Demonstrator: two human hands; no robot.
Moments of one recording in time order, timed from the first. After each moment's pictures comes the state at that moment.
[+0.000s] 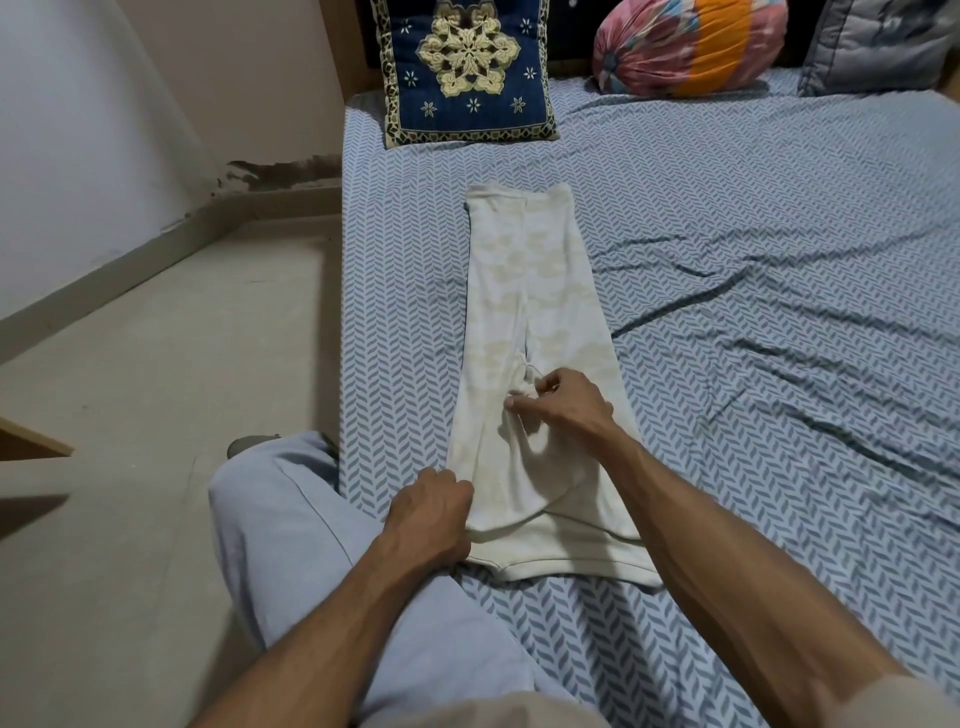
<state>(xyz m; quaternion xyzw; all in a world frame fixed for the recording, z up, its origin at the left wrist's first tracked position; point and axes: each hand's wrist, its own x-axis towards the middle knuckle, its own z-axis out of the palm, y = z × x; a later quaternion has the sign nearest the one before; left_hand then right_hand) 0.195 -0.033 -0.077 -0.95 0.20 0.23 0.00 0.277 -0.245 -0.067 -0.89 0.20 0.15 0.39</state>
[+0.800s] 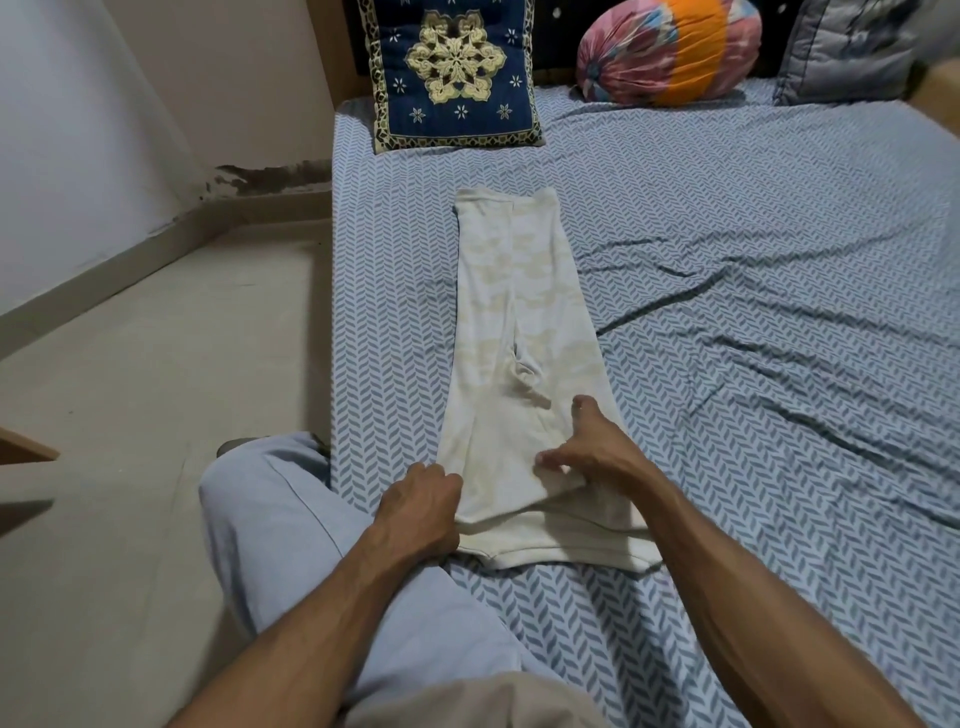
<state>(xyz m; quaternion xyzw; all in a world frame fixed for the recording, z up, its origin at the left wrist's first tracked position) 0.193 -0.032 -0.077 -0.95 0.20 0.24 0.00 0.218 -0.279 -0.064 -0.89 0.18 0.24 0.34</state>
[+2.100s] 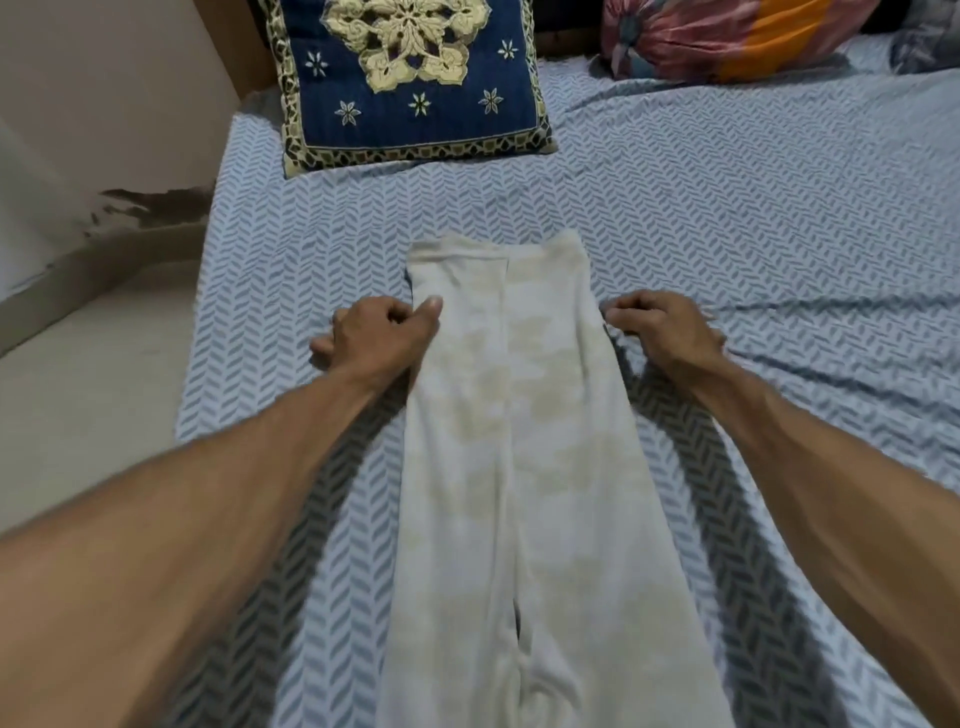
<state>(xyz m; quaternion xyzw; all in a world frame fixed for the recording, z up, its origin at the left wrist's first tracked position) 0.650 -0.113 -0.124 -0.92 -0.09 0.04 -0.37 0.612 -0.421 -0.137 -0.86 0.16 0.00 0.48</state>
